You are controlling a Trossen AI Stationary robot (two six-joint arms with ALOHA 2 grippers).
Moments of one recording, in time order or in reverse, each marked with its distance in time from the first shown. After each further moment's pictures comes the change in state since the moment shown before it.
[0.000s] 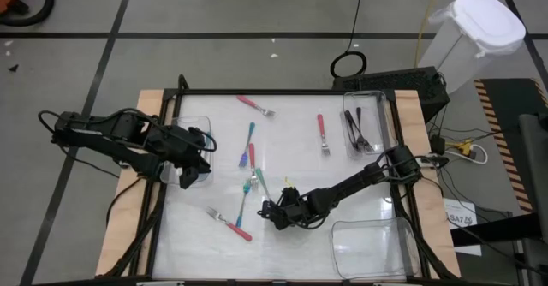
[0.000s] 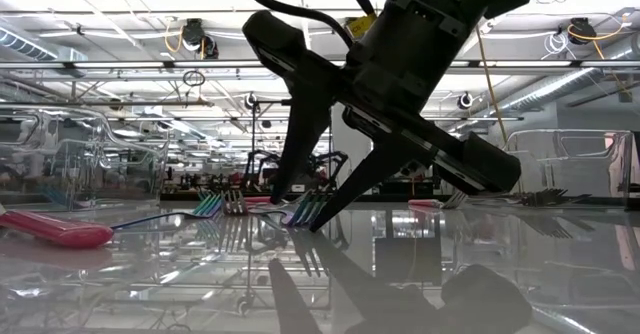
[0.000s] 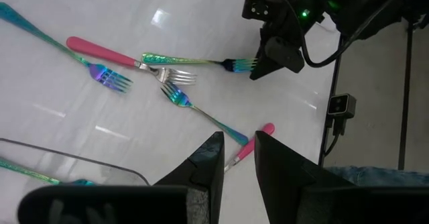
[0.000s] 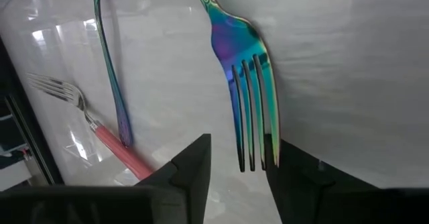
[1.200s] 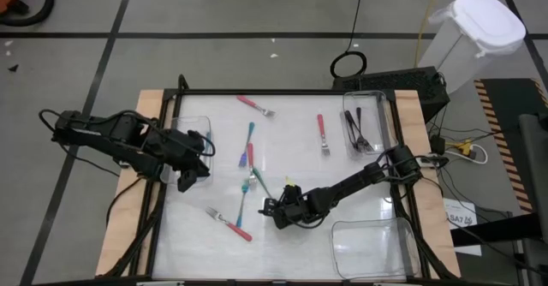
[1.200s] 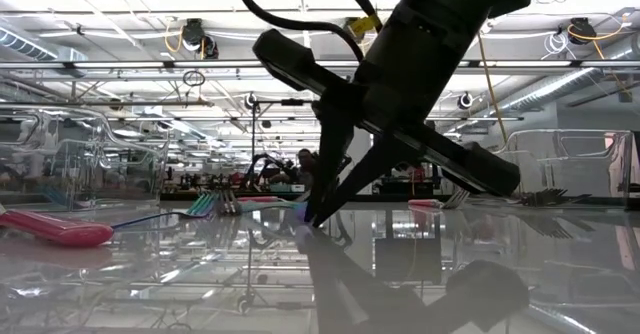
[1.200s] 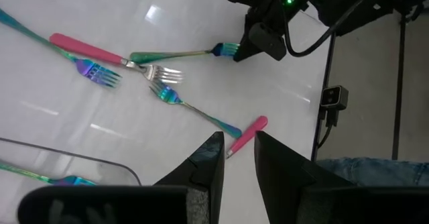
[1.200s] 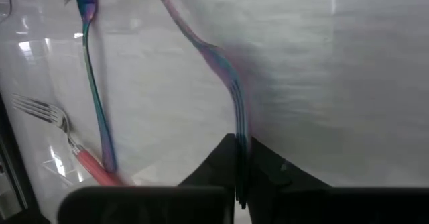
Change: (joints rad) left arm -0.045 0.000 0.000 0.000 0.000 -0.022; right arm -0.001 -0.005 -0.001 -0.052 0.039 -0.027
